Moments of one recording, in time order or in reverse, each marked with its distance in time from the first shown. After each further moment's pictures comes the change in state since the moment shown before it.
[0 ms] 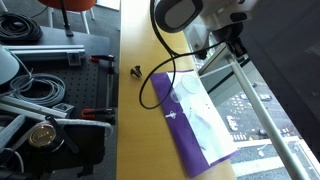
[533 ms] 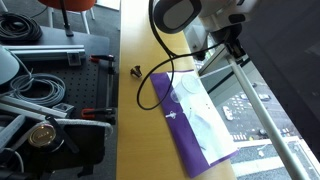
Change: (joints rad) arm 0.000 -0.003 -0.003 -0.013 0.000 0.000 0.000
